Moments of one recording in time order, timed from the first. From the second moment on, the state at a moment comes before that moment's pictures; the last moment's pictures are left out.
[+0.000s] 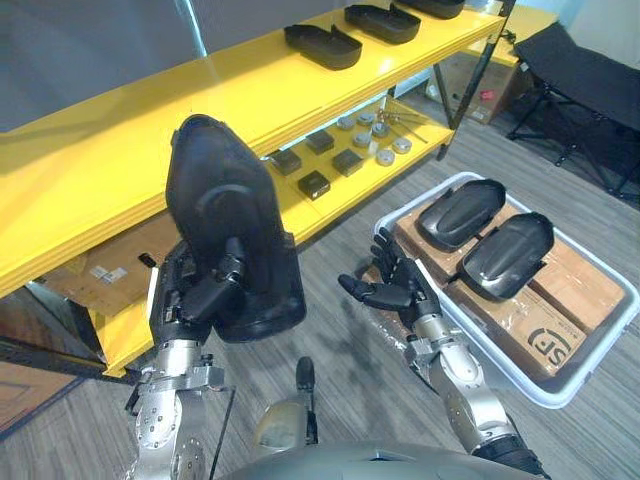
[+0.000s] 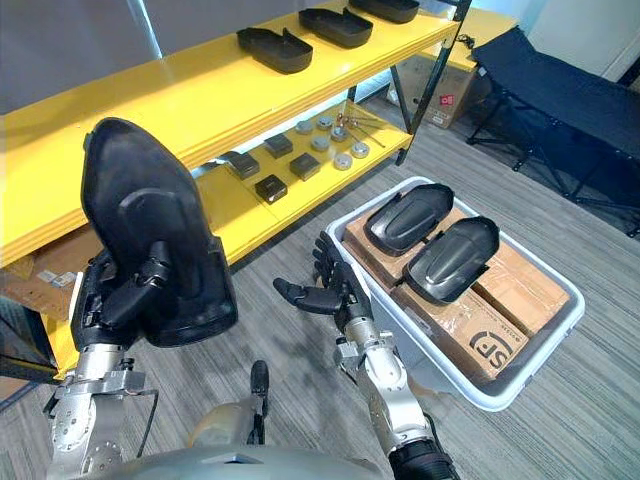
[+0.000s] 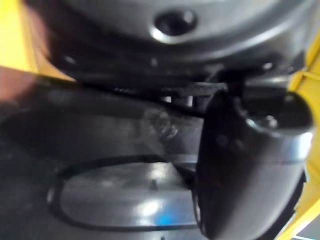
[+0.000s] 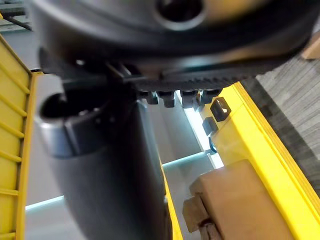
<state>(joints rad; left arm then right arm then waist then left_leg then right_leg) 0.43 0.09 0.07 -0.26 -0.44 -0.31 -0.10 0.09 -0.20 0.24 0.14 0.34 -0.17 0.09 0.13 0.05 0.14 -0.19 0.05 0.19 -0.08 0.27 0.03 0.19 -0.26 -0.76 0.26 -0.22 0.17</state>
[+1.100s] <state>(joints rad) 0.32 0.11 0.10 -0.22 -0.46 -0.31 -0.02 0.16 -0.26 -0.02 0.00 0.46 -0.18 0.29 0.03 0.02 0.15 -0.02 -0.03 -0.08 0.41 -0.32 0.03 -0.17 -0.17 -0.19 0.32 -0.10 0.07</state>
